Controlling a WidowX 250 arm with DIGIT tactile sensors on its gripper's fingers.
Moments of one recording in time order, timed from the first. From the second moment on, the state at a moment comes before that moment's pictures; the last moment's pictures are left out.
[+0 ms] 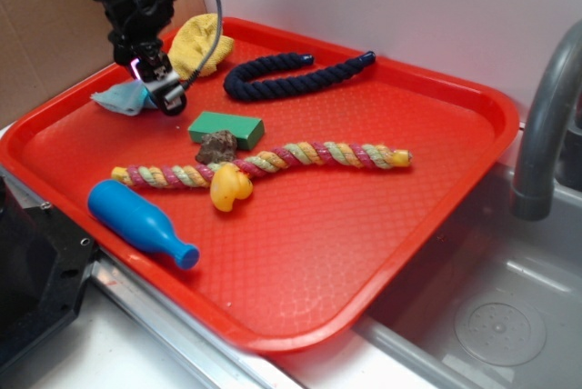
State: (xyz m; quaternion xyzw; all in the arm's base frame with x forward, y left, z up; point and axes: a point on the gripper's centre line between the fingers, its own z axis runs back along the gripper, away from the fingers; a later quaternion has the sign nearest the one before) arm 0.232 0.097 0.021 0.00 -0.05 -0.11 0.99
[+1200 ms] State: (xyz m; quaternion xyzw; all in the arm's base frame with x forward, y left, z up) arm 0.157 0.054 0.160 0.01 -0.05 0.25 0.97
